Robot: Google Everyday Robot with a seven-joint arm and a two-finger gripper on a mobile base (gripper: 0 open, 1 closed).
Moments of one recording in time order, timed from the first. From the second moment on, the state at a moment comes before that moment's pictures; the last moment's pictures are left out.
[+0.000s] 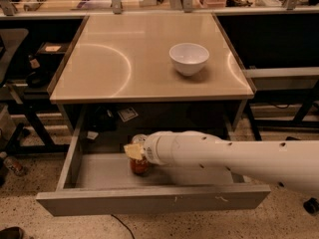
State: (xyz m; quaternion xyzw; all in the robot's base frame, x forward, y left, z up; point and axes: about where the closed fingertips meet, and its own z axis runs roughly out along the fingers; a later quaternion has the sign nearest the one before) arm 0.537 0.066 0.664 -0.26 0.86 0.25 0.37
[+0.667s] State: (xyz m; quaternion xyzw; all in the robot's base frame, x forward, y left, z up) arm 0.537 0.066 0.664 -0.26 0.86 0.25 0.37
